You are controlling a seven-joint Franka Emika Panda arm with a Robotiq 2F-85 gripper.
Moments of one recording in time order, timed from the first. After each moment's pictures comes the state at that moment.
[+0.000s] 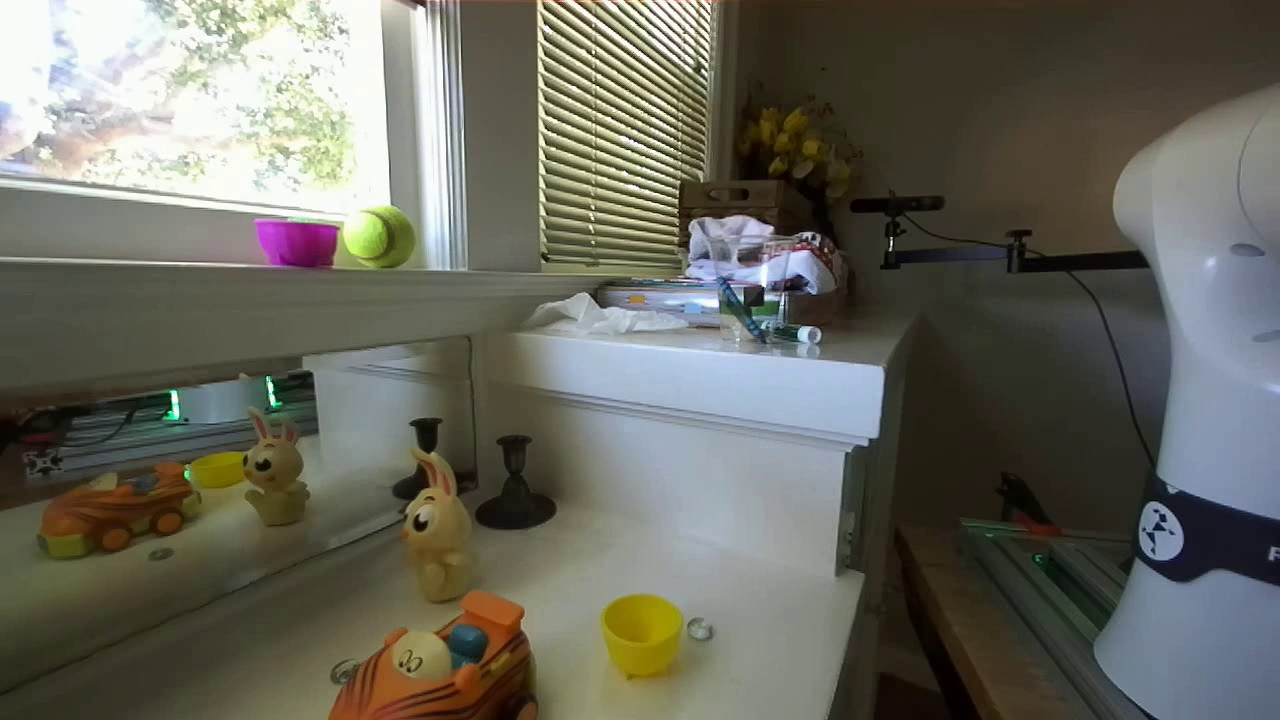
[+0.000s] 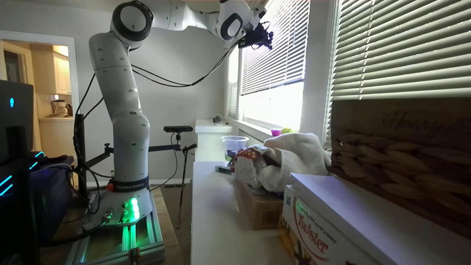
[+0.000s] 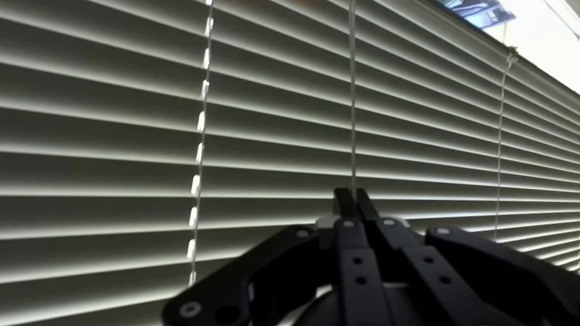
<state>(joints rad) 0.08 -0.25 0.02 -1.76 0.44 2.71 -0.56</state>
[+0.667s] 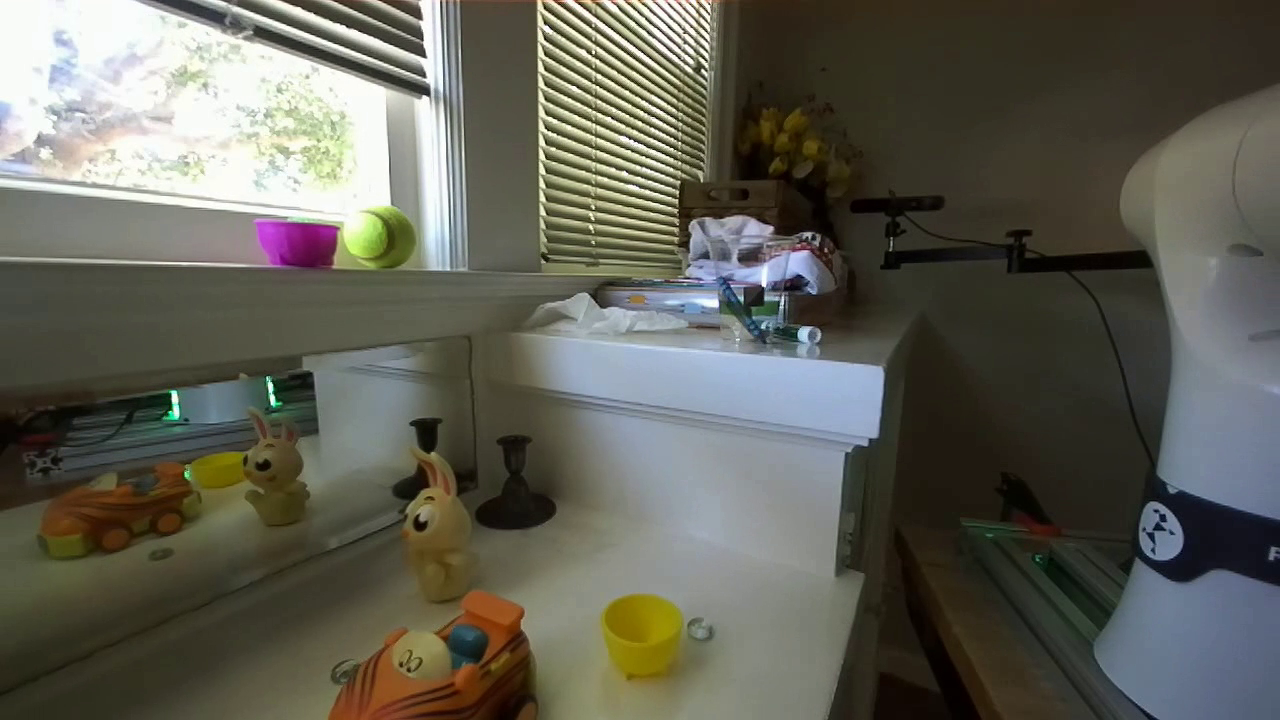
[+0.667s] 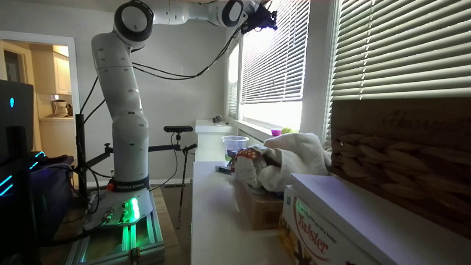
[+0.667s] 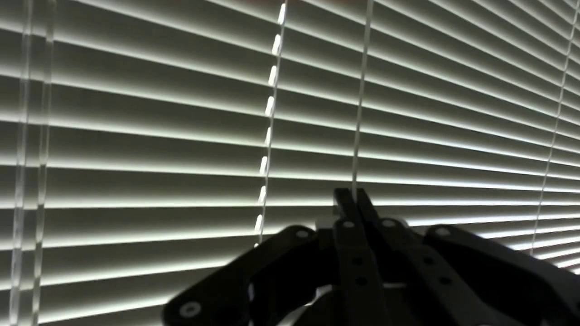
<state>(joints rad) 0.03 -0.22 0.03 -1.61 0.35 2.71 -0.49</state>
